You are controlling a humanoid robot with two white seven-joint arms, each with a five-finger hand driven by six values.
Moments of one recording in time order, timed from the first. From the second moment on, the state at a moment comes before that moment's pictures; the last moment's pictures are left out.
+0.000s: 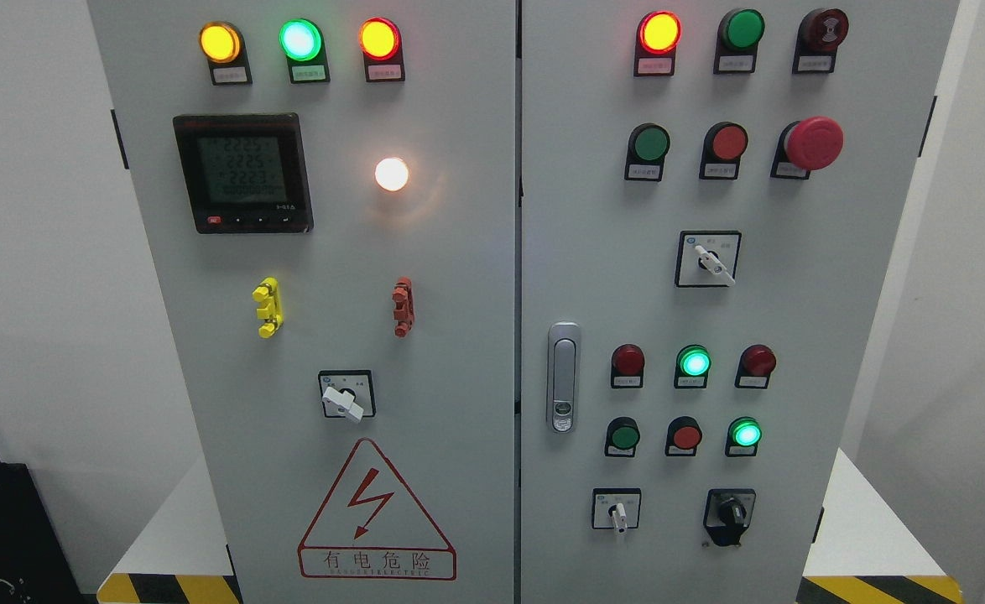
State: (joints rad) left arm 0.04 -0.10 0.00 -0.04 0.00 -0.06 -0.01; right arm 0.13 -0.04 -0.11 -0.13 0.11 -0.05 0.22
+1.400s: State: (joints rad) left arm 0.04 -0.10 0.00 -0.04 0.00 -0.06 -0.01; right arm 0.39 -0.01 -0.05 -1.03 -0.08 -0.22 0.32
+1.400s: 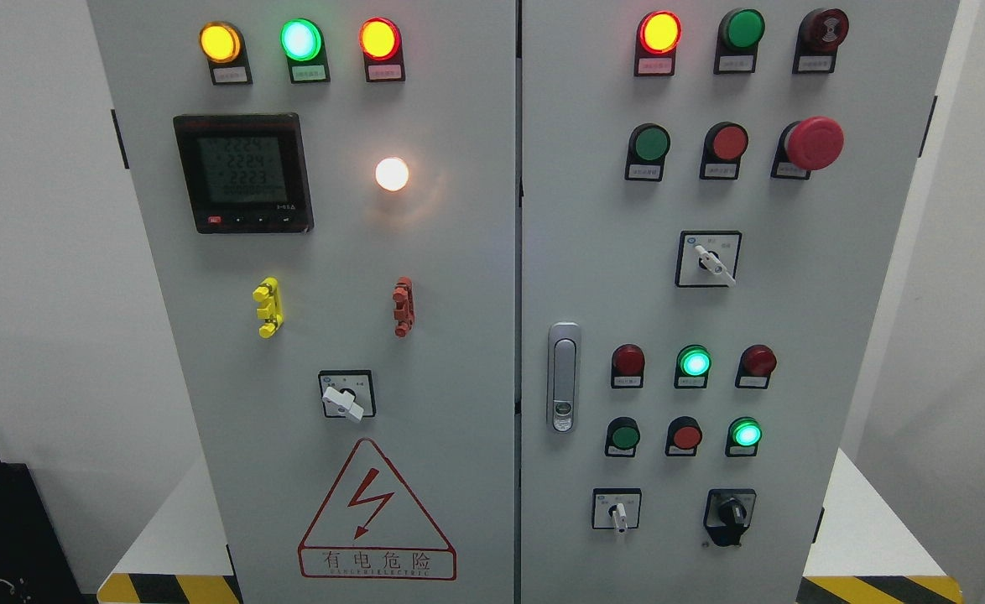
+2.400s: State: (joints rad) left arm 0.04 -0.10 0.00 -0.03 0.00 -0.06 -0.01; right arm 0.28 -0.05 -0.16 -1.84 0.65 -0.20 0.08
